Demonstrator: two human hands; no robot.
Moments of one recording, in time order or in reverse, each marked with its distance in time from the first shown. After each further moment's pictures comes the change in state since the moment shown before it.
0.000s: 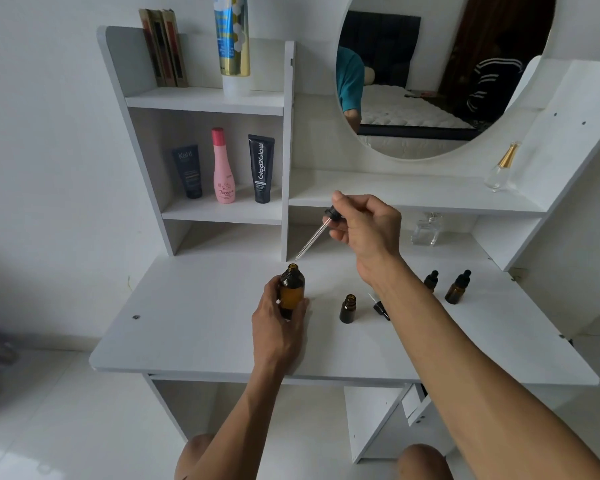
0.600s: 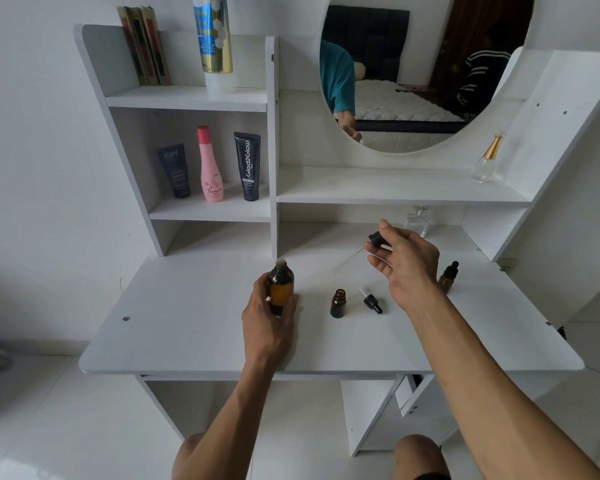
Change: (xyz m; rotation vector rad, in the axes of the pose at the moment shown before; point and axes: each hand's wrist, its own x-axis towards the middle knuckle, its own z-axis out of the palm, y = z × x) left_hand 0.000 0.003 0.001 0.017 0.002 -0.004; right_hand -0.006 0.022 -0.079 0.134 0.205 0.182
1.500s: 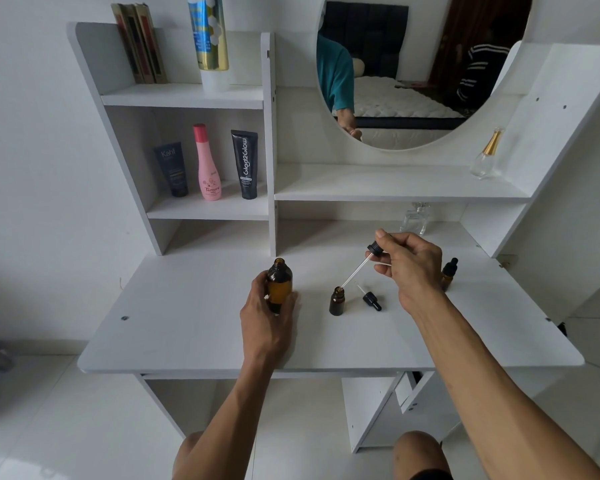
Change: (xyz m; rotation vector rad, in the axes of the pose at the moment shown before) left_hand 0.001 0.001 -0.001 0.012 0.010 0.001; right_hand 0.004 0.009 -0.015 -0.245 0.002 -0.121
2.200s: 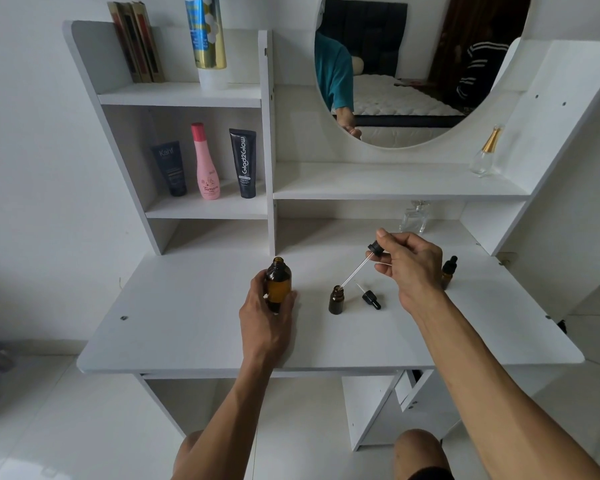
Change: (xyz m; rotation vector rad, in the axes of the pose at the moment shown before) left_hand 0.002 -0.007 0.003 -0.009 0.008 0.007; right_hand 0.002 0.003 -0.003 0.016 -0.001 0.019
